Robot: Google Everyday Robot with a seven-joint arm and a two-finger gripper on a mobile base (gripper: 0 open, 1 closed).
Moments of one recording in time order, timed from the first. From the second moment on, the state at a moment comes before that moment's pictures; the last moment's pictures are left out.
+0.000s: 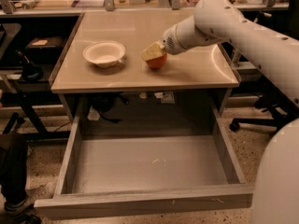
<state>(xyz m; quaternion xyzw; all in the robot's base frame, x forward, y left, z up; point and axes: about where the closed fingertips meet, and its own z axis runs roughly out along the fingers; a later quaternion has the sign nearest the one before) 0.752 -0.033 0.854 -0.34 0.83 0.19 0.40</state>
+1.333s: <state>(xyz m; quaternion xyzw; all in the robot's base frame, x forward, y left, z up) 0.757 -0.030 0.843 -0.34 0.84 0.19 0.38</state>
